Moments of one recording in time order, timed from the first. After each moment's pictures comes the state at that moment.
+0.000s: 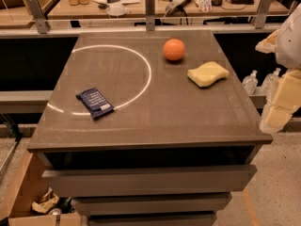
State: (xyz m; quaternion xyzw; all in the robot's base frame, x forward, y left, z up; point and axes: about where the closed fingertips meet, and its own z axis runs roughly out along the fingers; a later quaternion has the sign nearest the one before) arm 0.438 -0.216 0.977 -0.60 0.78 -0.04 0.16
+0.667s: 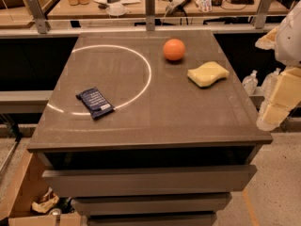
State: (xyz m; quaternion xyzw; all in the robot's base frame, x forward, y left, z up) arm 0.441 -0.214 0.982 -0.60 0.78 -0.04 0.17
